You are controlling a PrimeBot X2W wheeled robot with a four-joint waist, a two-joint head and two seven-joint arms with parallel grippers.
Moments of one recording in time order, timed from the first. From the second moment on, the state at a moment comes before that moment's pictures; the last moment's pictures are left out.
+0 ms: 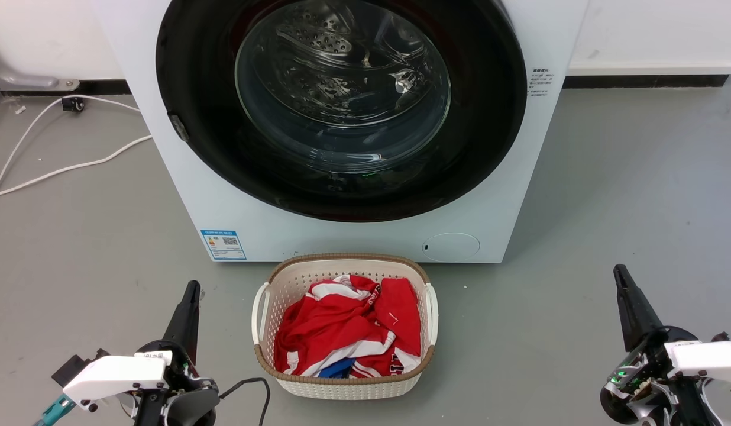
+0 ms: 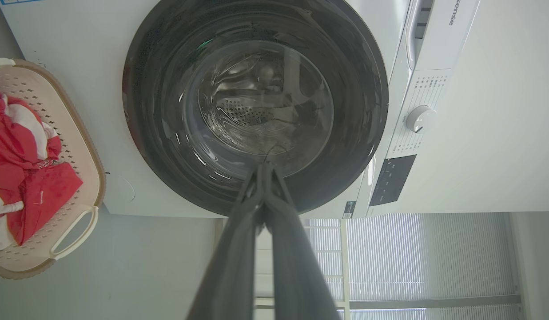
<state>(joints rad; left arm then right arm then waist) -0.11 0.05 0.11 0.25 -1.62 -0.13 0.11 -0.10 -0.06 -0.10 0.25 1.62 0.13 0.11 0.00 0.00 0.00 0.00</state>
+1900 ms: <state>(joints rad) -0.05 0.05 0.02 0.14 -0.90 -0.03 -0.05 -0.01 -0.05 -0.06 0.07 0.79 0.13 -0.06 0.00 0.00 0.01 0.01</state>
